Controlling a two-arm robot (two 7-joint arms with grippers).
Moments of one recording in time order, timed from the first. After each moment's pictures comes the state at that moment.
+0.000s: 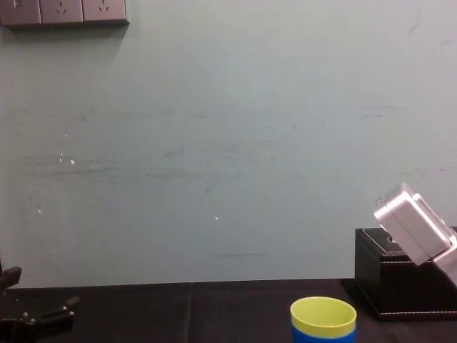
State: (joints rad) left arm -0.20 0.60 0.45 -1.41 -0.25 -0.12 0.03; right arm 0.38 0.53 -0.67 -1.40 0.38 0.07 0.71
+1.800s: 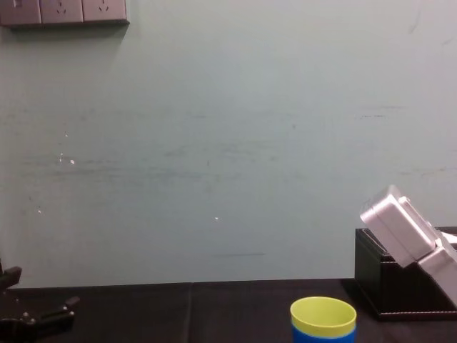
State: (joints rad) left arm -0.20 0.60 0.45 -1.41 -0.25 -0.12 0.03; right arm 0.38 0.50 -0.67 -1.38 0.36 0.06 0.69
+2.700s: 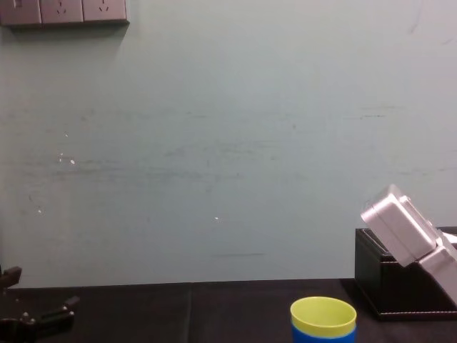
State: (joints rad) left arm -0.20 0.60 0.45 -1.41 -0.25 -0.12 0.03; right arm 0.38 0.50 -0.67 -1.38 0.36 0.06 0.69
